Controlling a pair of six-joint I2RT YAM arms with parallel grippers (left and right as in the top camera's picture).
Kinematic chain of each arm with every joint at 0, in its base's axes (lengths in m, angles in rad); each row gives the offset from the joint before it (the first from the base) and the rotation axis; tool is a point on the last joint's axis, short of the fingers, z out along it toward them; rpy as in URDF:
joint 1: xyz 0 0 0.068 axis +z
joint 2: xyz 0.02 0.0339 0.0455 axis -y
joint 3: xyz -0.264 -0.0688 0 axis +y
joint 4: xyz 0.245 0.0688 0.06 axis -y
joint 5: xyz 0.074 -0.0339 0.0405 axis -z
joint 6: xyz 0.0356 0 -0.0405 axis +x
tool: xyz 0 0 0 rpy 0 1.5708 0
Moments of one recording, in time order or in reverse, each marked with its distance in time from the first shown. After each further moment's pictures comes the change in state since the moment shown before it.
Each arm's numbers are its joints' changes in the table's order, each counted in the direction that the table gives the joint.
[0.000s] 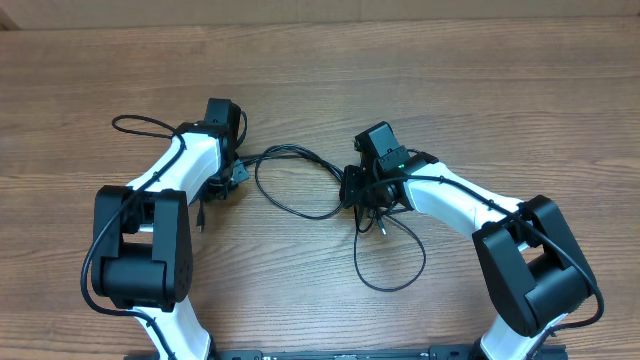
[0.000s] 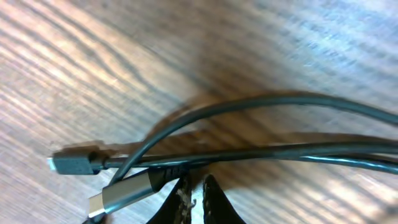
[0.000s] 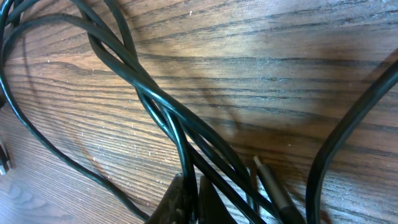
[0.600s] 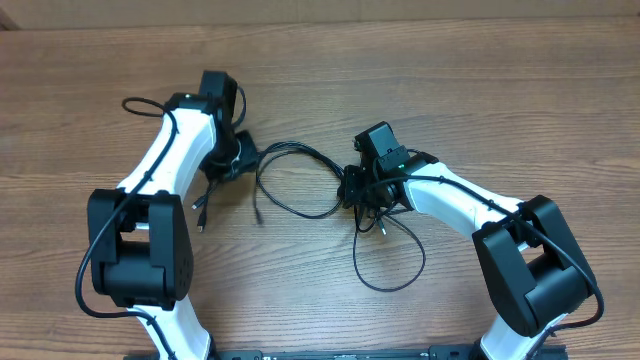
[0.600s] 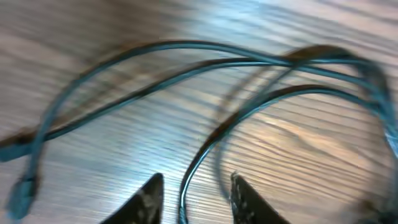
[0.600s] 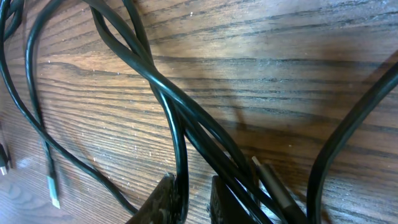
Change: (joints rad) left arm 0.004 -0.006 -0.232 -0.228 0.350 0.123; right arm 0.000 0.000 0.000 0.002 0.000 0.000
